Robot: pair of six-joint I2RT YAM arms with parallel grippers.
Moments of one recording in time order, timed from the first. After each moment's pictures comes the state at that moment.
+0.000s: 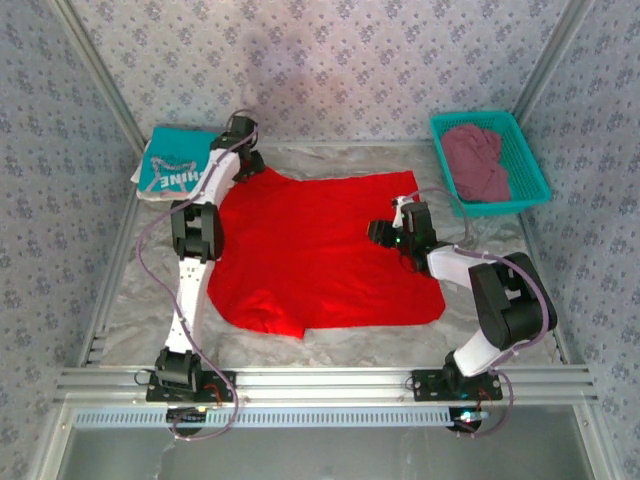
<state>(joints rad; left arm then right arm) -0.19 2.66 2.53 -0.90 -0.10 -0.49 0.32 1.59 0.70 0.26 -0.15 0.41</state>
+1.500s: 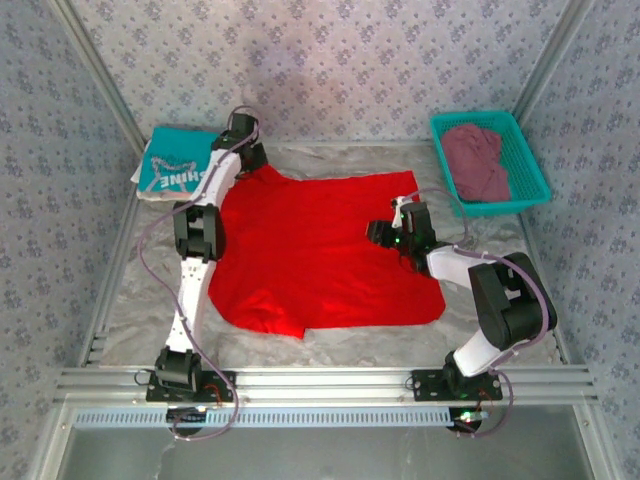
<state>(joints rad) -0.19 2.71 2.62 -0.79 -0.03 -0.50 0.32 1.59 0.70 0.26 -0.15 0.42</state>
